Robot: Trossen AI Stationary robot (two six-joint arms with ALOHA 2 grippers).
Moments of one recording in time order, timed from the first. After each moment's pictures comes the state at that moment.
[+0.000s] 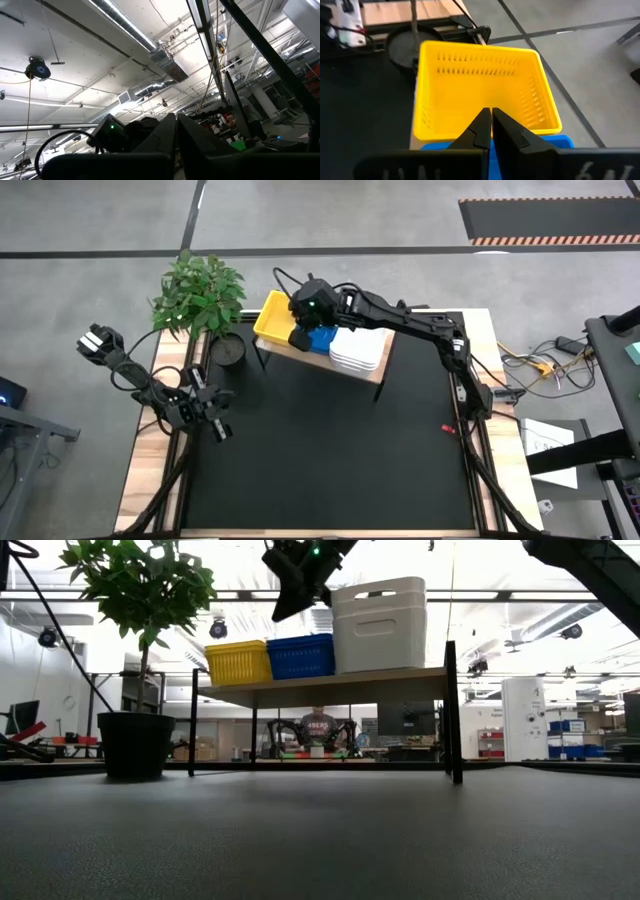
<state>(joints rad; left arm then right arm) -0.66 0.88 0.23 1.51 -0.60 1.04 -0.27 2.14 2.30 -0.81 0.20 -0.09</state>
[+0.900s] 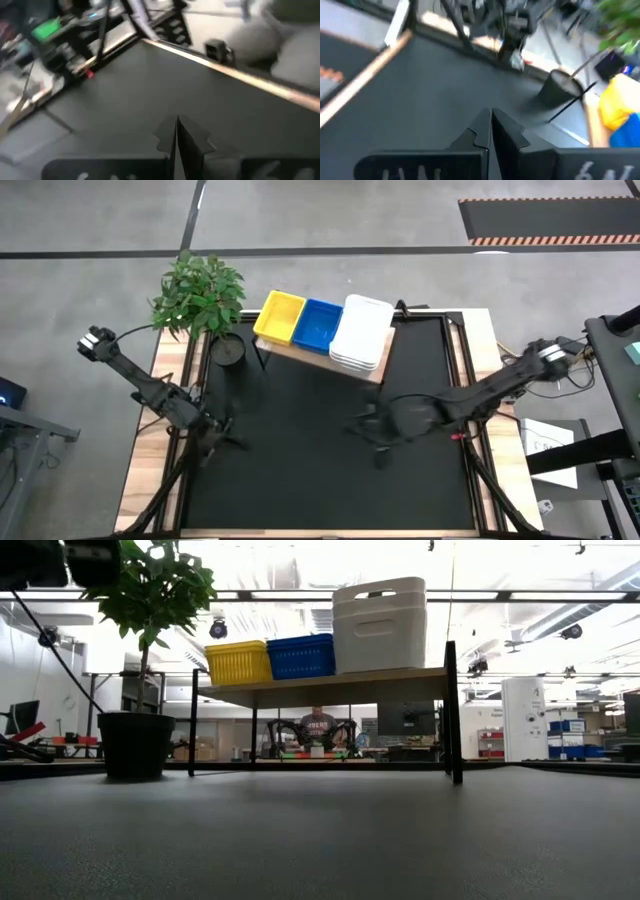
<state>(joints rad) -0.62 0.61 0.35 -0.04 -0.17 0.36 0.39 1.42 1.09 -0.11 0.34 -0.20</state>
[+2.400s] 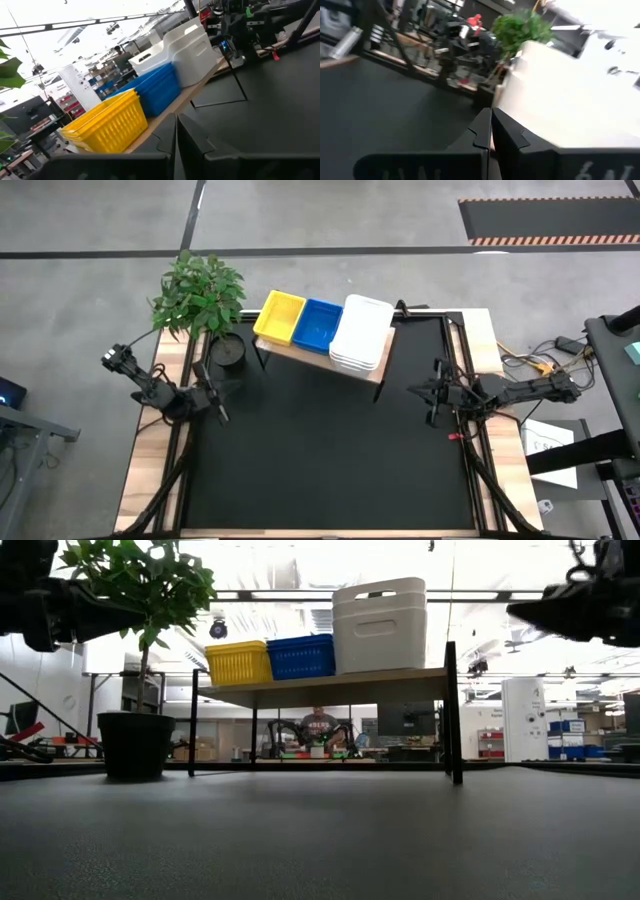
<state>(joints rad) -0.62 0.06 0.01 0.17 -1.02 0.64 0.16 0.04 0.01 0.12 0.24 -0.49</state>
